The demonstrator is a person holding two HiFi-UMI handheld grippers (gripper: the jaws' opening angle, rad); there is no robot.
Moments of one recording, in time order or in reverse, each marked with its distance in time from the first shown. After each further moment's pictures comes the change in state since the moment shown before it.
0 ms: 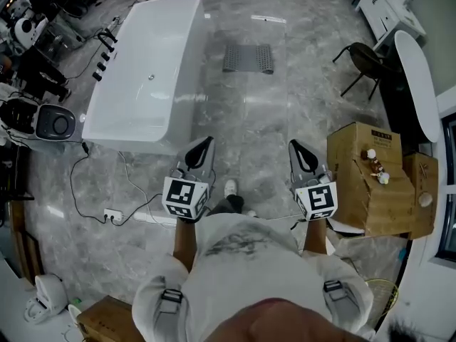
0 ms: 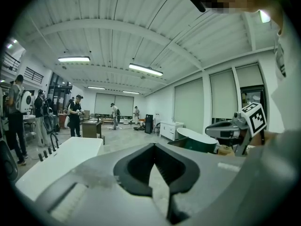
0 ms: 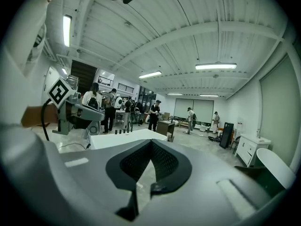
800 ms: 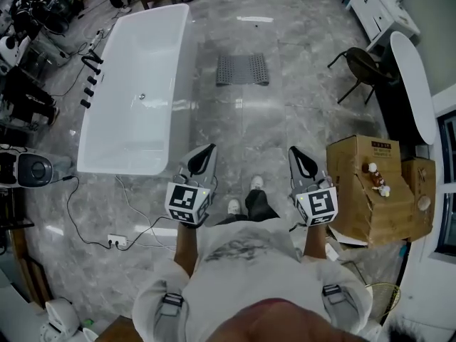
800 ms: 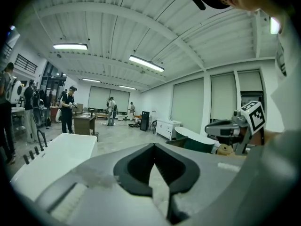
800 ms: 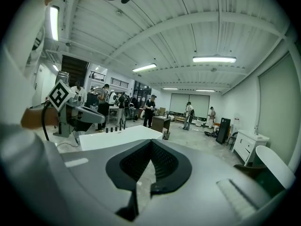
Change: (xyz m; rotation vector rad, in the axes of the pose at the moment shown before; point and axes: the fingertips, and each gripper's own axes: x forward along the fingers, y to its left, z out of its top) left arm 0.120 0.108 0.014 -0.035 0.040 -0.087; right arm 0.140 -0.048 0.015 0.028 0.062 -0.055
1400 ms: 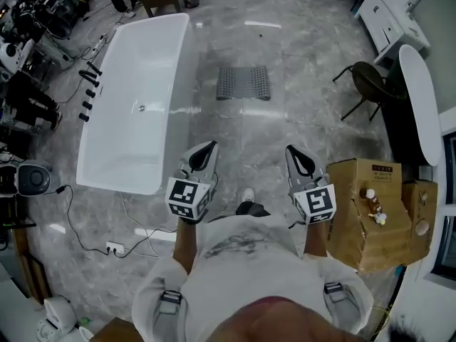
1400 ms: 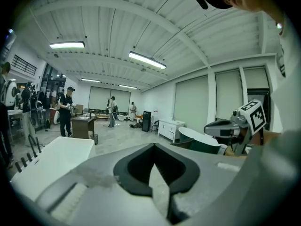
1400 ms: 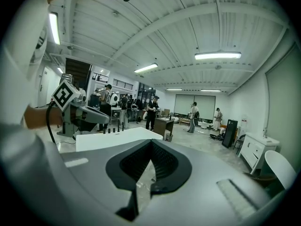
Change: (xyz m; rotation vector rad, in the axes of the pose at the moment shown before) left arm 0.142 0.027 0.040 0.005 0.009 0.022; right arm 0.097 -0.112 0.007 -0.017 -0.015 0.072
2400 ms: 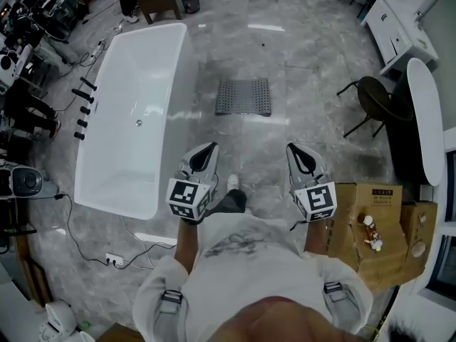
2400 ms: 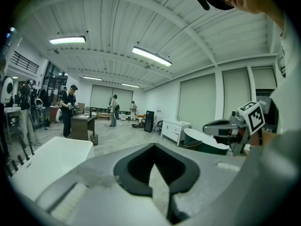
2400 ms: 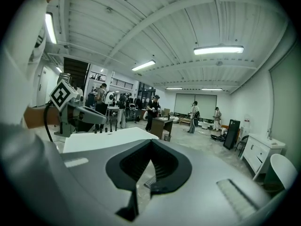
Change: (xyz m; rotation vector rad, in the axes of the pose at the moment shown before) left arm 0.142 0.073 0.032 -0.027 0.002 0.022; right arm 0.132 -0.114 0.007 -0.002 0.006 0.016
